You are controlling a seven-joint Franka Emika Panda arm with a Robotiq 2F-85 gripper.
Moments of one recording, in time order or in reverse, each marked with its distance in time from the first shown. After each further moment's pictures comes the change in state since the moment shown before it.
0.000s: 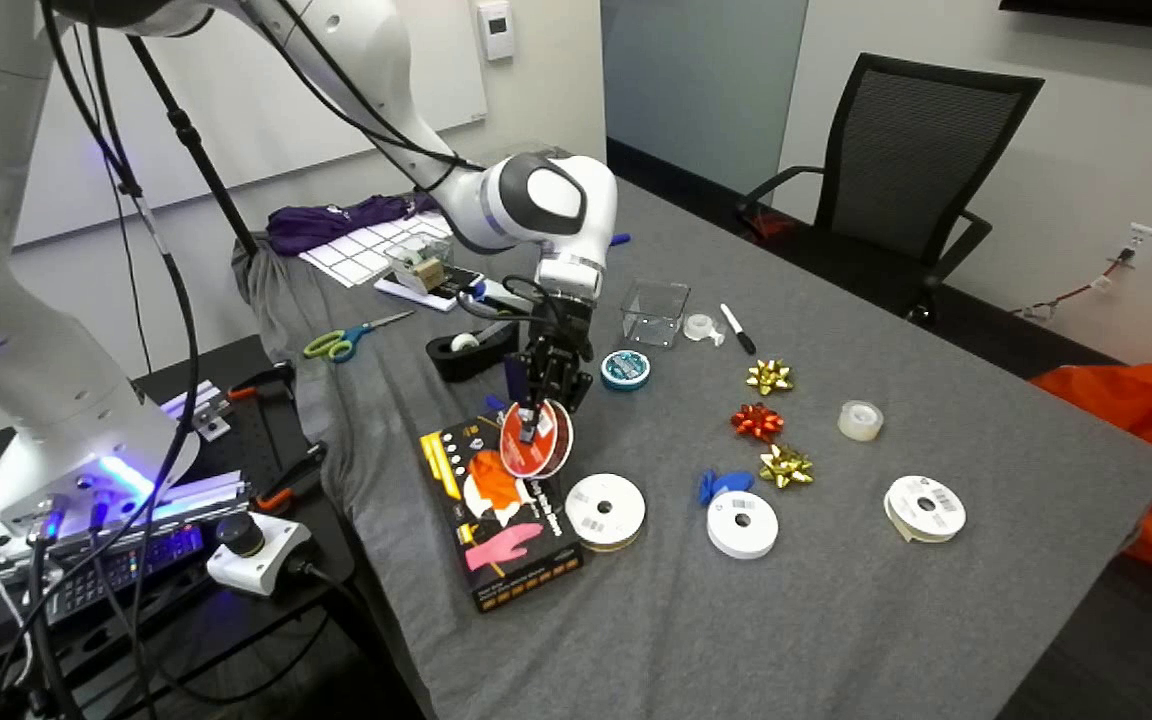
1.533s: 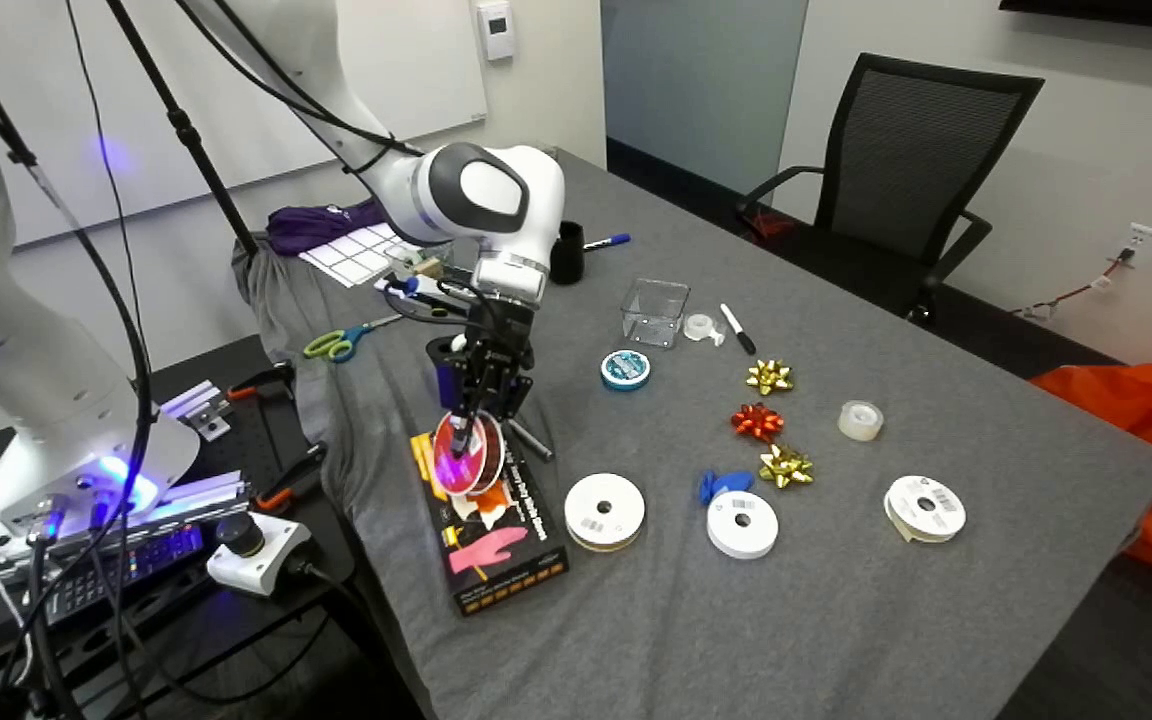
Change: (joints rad) arm -0.023 -0.234 0.010 -0.308 -0.062 0.067 -0.074
